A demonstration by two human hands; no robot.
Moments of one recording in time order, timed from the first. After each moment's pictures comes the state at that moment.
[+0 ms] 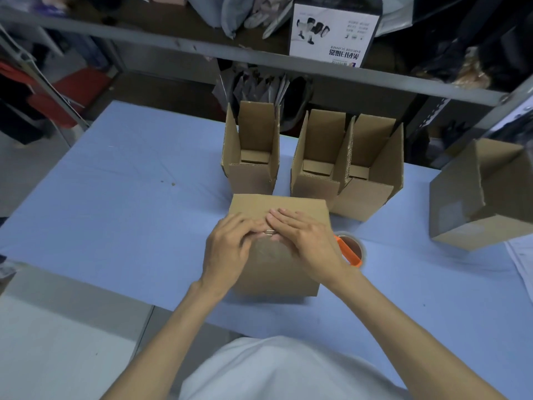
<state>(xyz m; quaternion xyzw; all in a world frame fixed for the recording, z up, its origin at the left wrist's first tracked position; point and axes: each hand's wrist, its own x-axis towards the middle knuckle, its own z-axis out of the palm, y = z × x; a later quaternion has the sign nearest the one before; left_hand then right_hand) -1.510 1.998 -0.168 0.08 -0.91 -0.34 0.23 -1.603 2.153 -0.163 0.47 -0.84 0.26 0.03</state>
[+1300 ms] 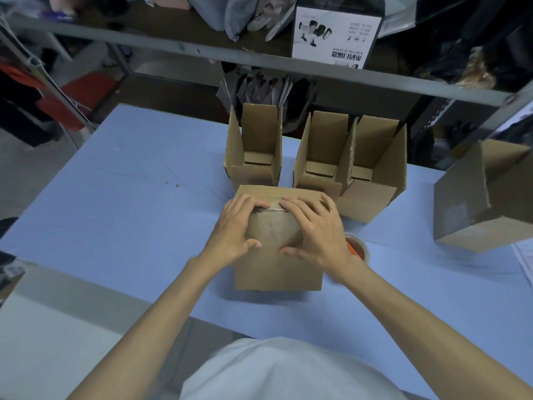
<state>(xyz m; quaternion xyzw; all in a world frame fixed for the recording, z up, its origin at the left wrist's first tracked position) -1.539 1.969 -0.175 0.04 -0.94 -0.32 0.07 -1.636 2.159 -0.193 0.46 -0.87 0.13 0.08</state>
